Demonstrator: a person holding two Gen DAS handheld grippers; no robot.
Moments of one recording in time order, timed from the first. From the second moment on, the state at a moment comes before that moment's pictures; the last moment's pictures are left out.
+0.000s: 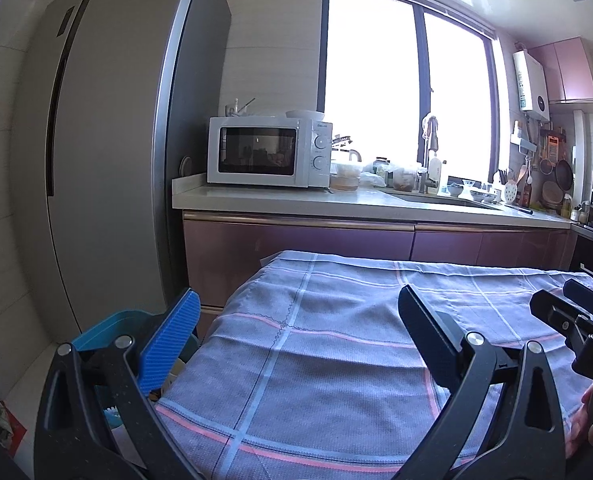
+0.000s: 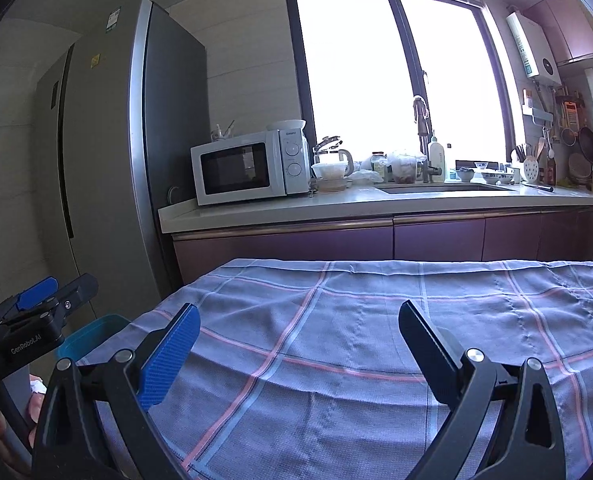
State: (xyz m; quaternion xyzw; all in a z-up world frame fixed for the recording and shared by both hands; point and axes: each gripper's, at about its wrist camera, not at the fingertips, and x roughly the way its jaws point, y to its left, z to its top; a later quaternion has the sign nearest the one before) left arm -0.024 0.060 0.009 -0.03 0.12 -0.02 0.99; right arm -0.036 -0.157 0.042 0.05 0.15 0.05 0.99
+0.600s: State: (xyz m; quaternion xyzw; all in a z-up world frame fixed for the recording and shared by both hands) left arm -0.027 0.061 0.010 -0.03 0.11 -0.01 0.99; right arm -0.035 -0.159 0.045 0.05 0.15 0.04 0.99
